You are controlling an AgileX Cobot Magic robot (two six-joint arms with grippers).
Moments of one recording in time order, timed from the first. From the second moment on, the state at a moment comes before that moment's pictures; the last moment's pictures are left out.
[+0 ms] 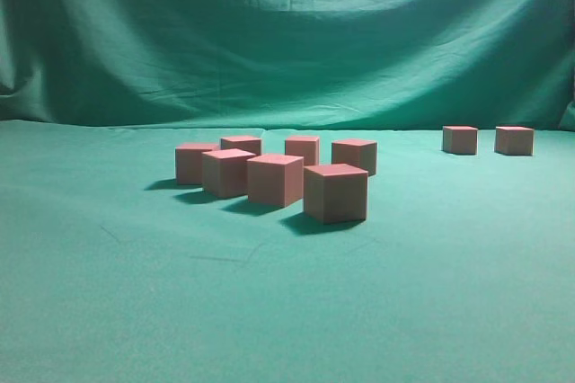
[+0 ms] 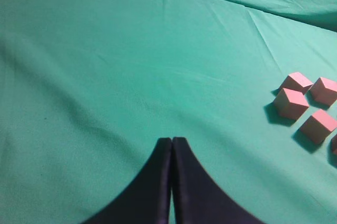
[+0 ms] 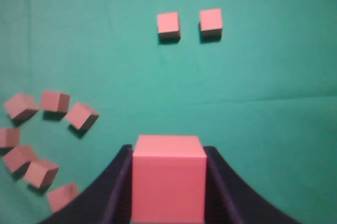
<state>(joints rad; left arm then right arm) -0.01 -0.01 0.02 -0.19 0.36 -0.08 0.07 1.48 -1.58 0.10 1.24 0.15</state>
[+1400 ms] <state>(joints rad) -0.01 -0.01 0.02 -0.19 0.36 -0.08 0.81 1.59 -1.03 0.20 0.86 -0.07</state>
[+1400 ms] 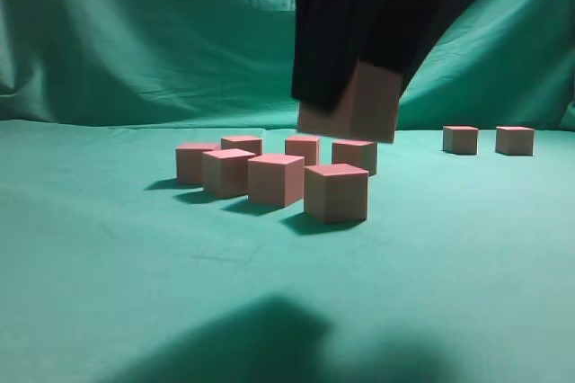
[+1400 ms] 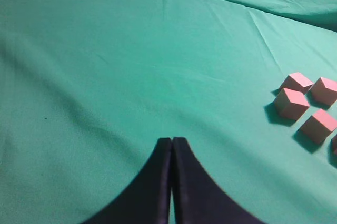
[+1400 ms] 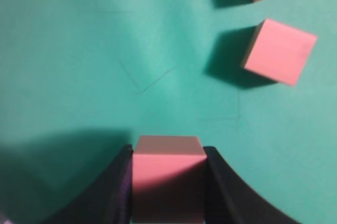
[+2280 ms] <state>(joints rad) -0.01 -0.01 0.02 -0.19 0.36 -0.08 0.81 1.75 -1.04 0.09 0.71 -0.07</state>
